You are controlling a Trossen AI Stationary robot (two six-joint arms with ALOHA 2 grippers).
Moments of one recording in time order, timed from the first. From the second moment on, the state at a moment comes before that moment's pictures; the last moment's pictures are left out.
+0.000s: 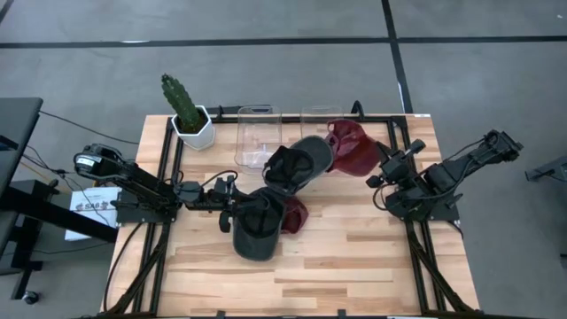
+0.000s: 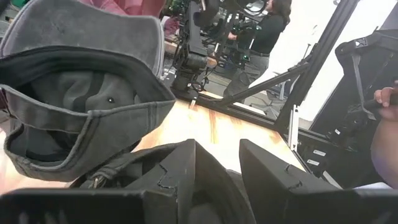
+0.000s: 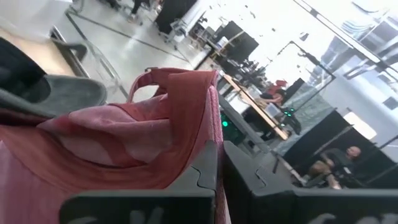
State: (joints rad) left arm -0.22 1.36 0.16 1.20 -0.19 -0.30; right arm 0.49 0.85 0.80 -1.07 1.47 0.36
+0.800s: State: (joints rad) left arm -0.22 1.36 0.16 1.19 -0.19 -0.30; right arm 0.86 0.85 0.80 -0.65 1.30 -0.07
